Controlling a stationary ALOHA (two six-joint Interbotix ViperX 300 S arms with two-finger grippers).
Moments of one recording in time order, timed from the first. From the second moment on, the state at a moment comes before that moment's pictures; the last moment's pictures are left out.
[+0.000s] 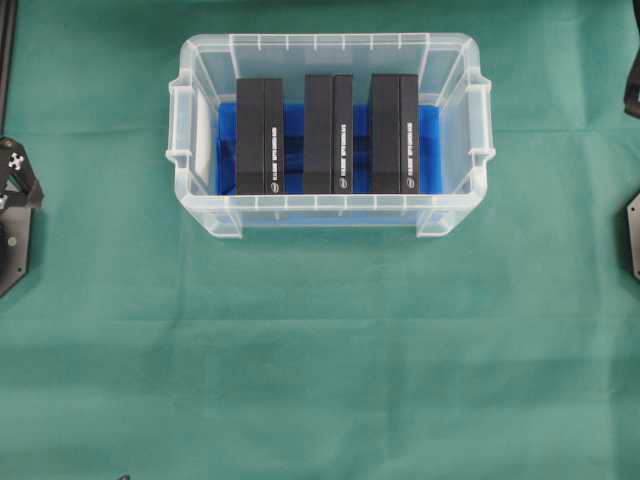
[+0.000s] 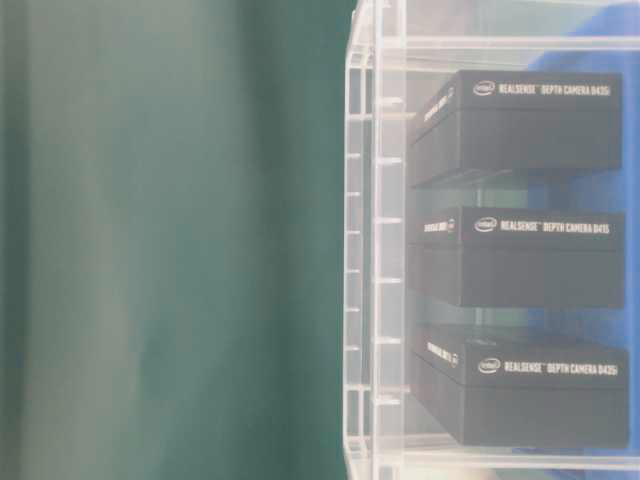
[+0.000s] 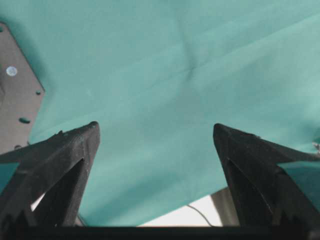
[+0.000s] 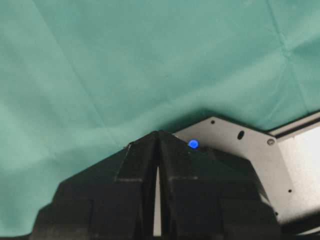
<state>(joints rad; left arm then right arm) 0.01 -0.76 0.51 0.02 1.45 -1.27 -0.01 -0.69 0.49 -0.04 1.57 0.60</state>
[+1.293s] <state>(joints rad) 0.44 -0.69 0.50 0.02 1.48 -0.95 -0.01 -0.67 0.49 -0.04 1.57 0.60</state>
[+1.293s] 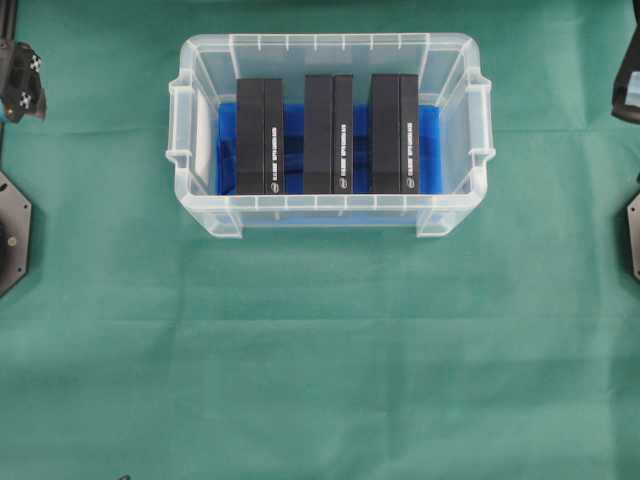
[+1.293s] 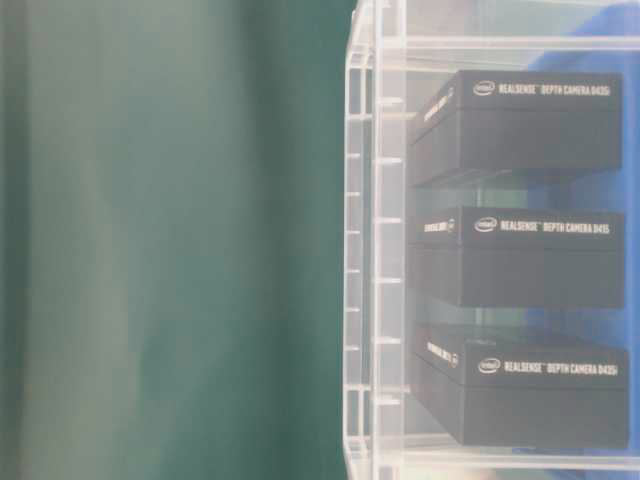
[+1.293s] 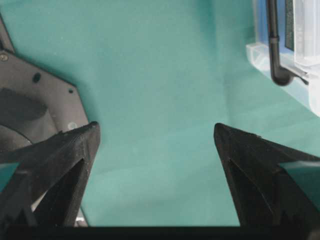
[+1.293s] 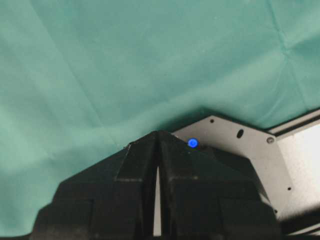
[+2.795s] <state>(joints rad) 0.27 -0.18 0.11 0.01 1.39 -1.17 -0.01 -0.64 0.49 -0.06 1.57 0.60</state>
